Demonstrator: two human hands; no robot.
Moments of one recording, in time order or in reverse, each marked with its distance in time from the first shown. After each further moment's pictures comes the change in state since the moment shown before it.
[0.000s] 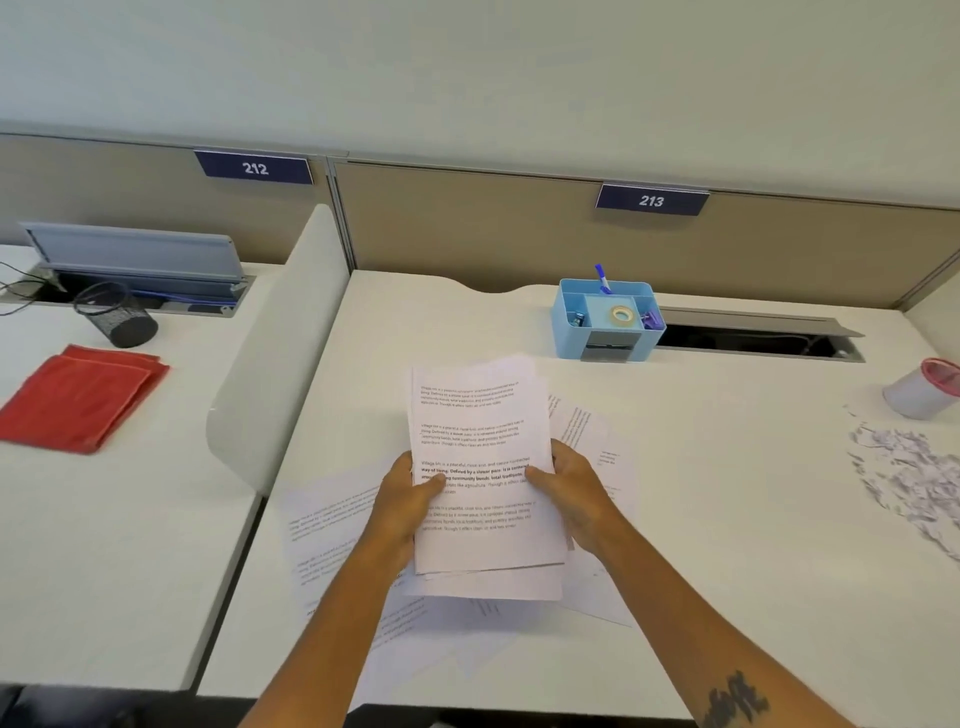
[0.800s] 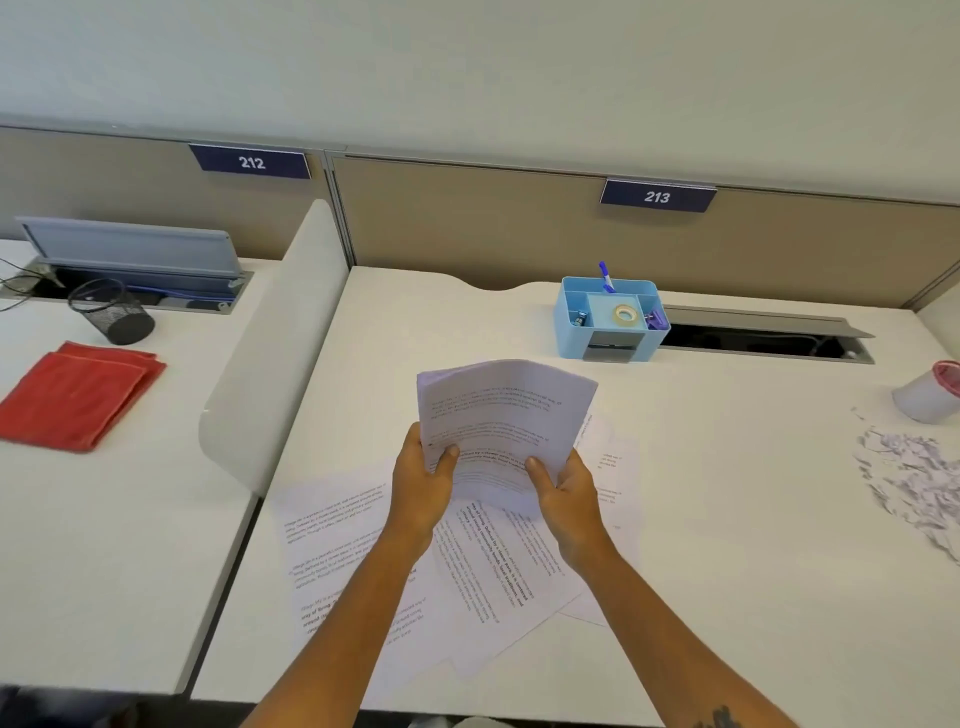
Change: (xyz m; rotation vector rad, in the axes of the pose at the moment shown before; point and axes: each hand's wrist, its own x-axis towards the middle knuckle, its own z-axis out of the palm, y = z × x) left_hand 0.013 0.011 0.034 0.127 0.111 0.275; right_hand 0.002 0.016 0.016 0.017 0.215 -0.186
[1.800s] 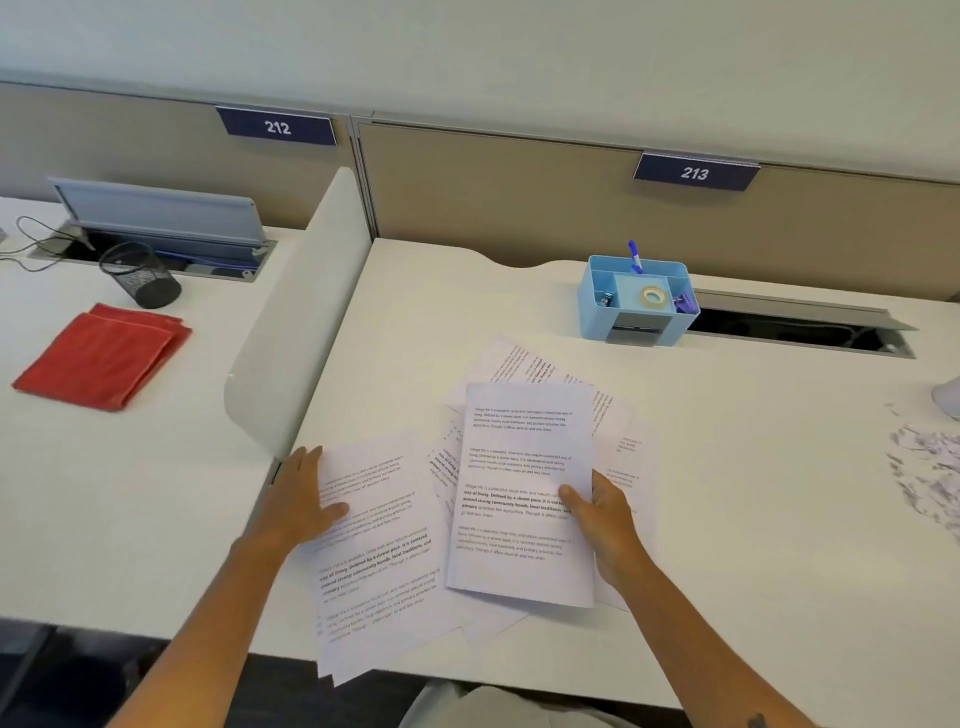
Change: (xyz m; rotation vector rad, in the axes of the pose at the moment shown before) left_hand 0.043 -0.108 -0.199 1.115 -0.110 -0.099; right_hand -0.006 0.052 -0.036 -0.132 -0.028 0.237
